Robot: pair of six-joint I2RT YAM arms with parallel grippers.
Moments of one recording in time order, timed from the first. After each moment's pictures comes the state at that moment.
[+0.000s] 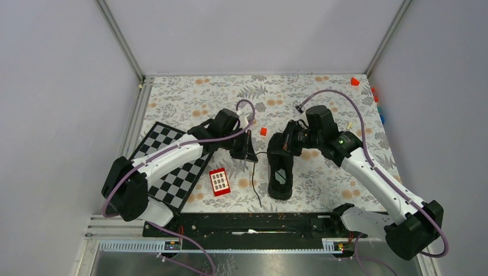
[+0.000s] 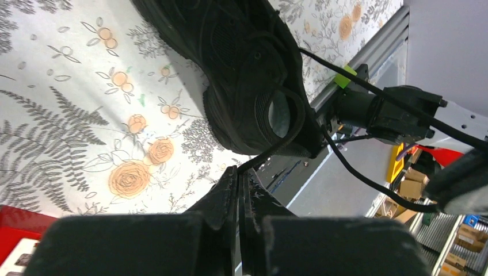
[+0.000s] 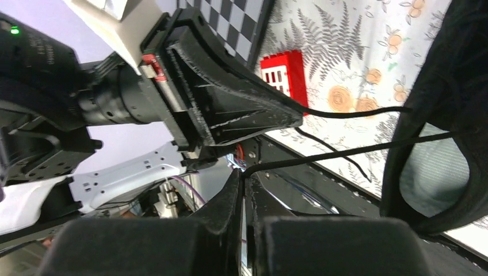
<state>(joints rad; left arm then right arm) -0.72 1.46 1.07 -0.43 0.49 -0.60 0.53 1.12 1.00 -0.58 -0.48 0.95</state>
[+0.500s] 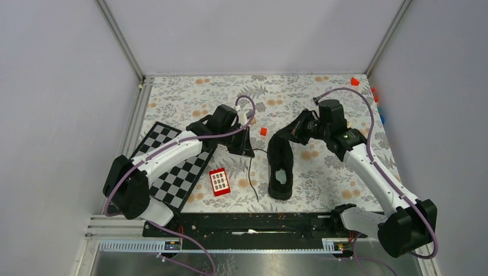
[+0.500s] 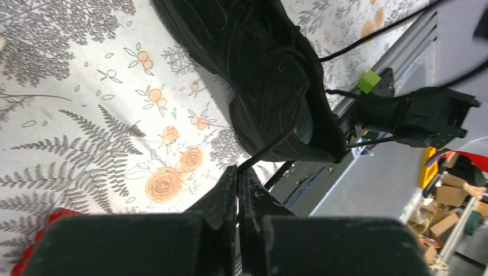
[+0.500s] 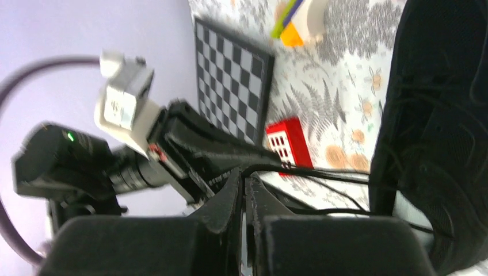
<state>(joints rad) -0.68 1.48 1.11 -0.47 0.47 -0.50 0.38 1.15 0.99 -0.46 -0.47 1.02</state>
